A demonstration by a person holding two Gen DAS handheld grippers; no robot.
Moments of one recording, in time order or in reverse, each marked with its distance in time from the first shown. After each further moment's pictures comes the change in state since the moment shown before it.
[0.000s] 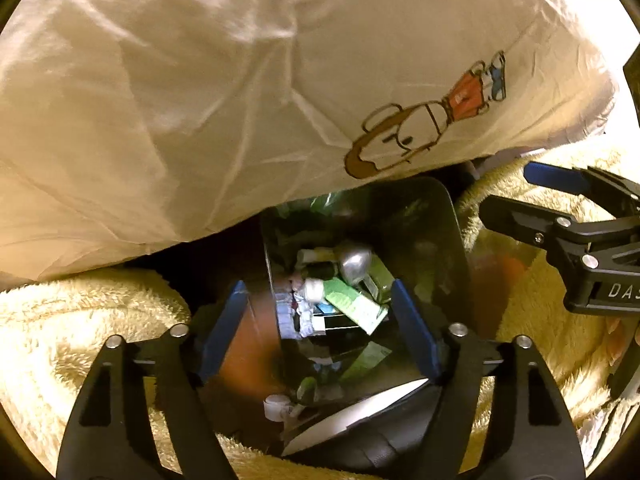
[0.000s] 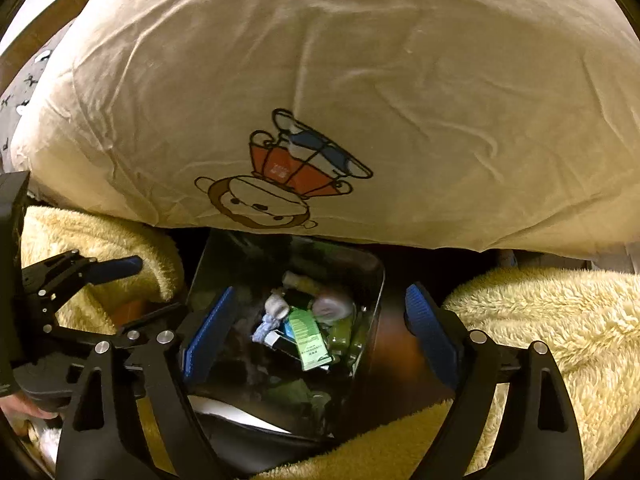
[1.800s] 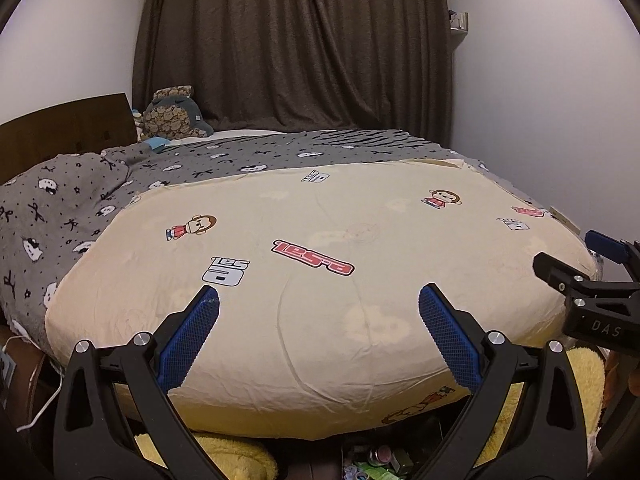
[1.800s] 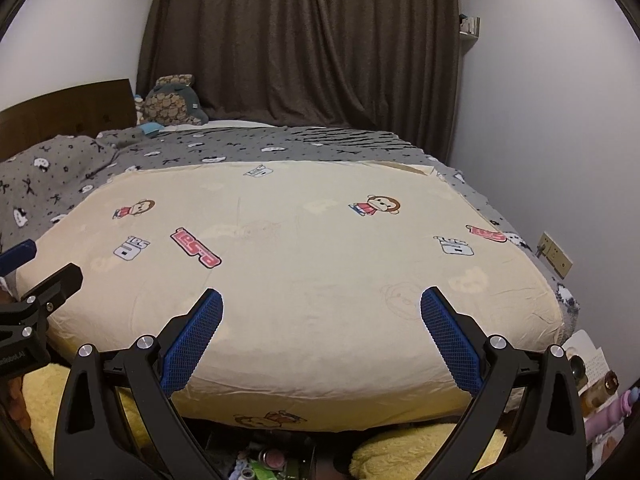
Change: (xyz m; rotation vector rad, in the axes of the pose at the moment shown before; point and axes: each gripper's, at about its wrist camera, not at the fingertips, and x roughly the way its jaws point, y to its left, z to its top) left arm -0.290 0.015 0.050 -0.094 -0.761 0.226; right arm -0.263 0.054 0.073 -0.027 -0.668 -0.291
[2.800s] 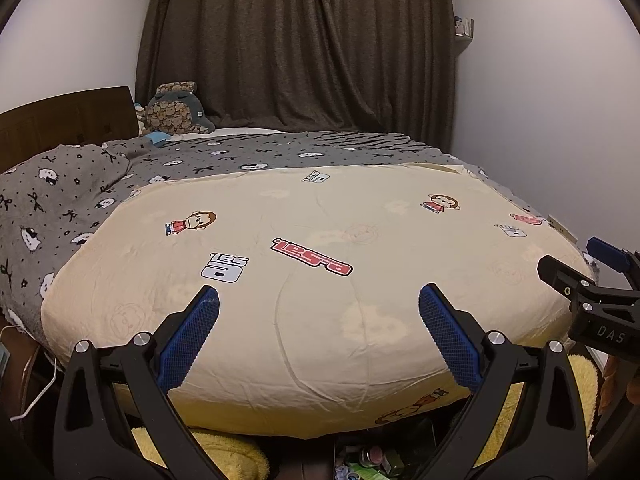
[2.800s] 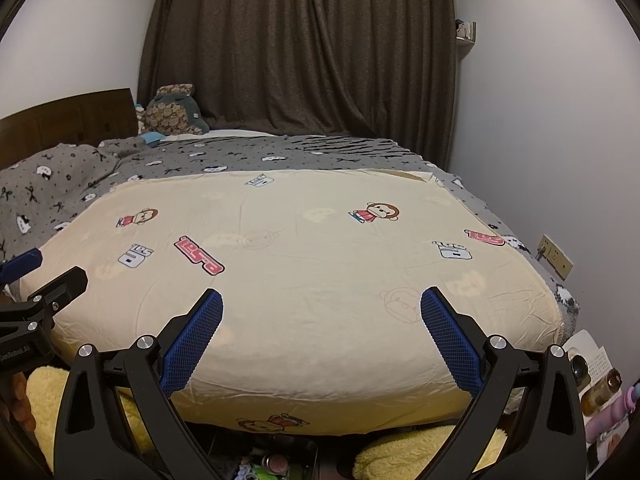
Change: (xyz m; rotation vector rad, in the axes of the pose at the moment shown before) left arm -0.003 0.002 -0.001 -0.032 -0.006 -0.012; right arm -0.010 0.000 -0.002 0.010 -0.030 0.006
